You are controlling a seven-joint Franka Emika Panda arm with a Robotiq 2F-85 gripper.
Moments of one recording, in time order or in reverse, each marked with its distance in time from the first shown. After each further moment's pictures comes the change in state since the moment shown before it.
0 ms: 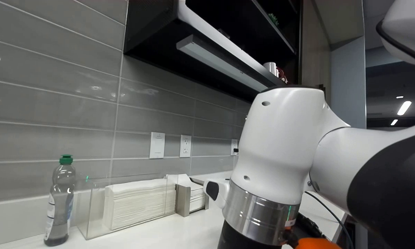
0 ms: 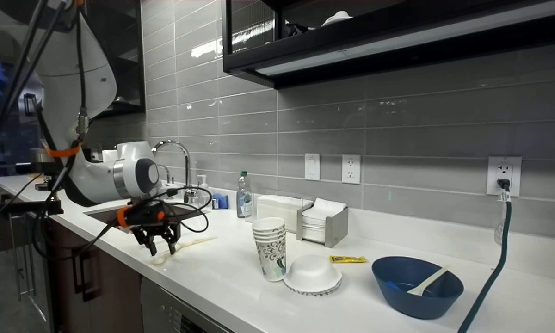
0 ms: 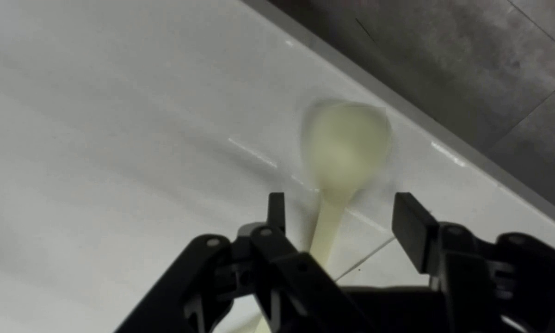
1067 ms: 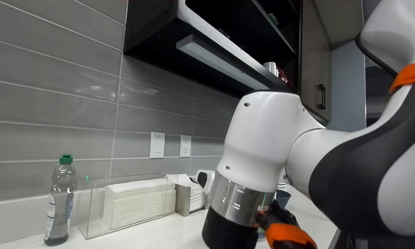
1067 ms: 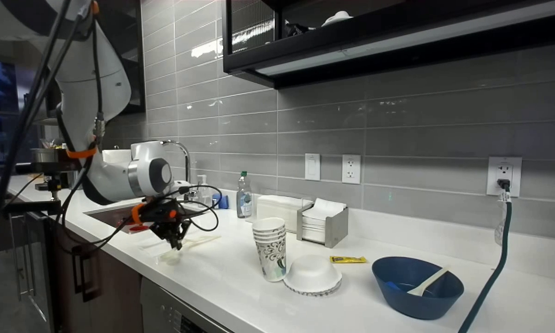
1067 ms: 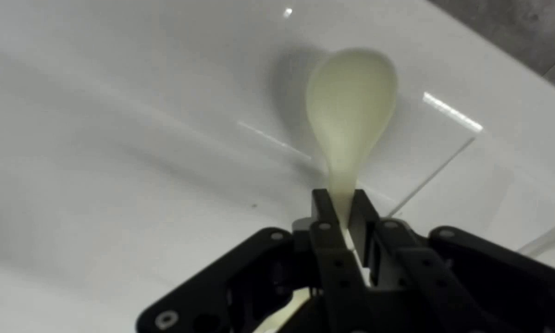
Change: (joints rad) arm -0.018 0.046 -0.041 0.069 -0.007 0.033 0.021
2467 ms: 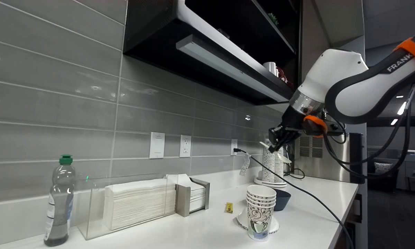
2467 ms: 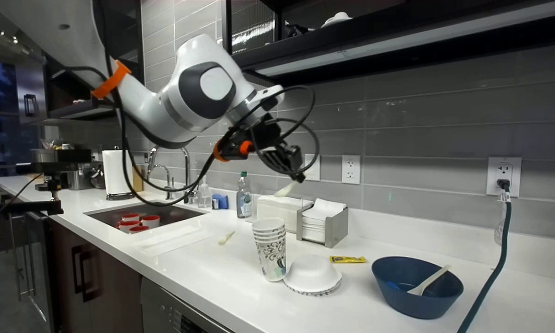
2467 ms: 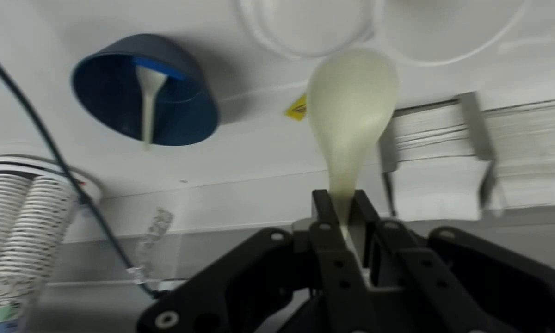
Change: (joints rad) arm -0.571 -0.509 -0.185 -0.100 -0.032 0.063 0.115
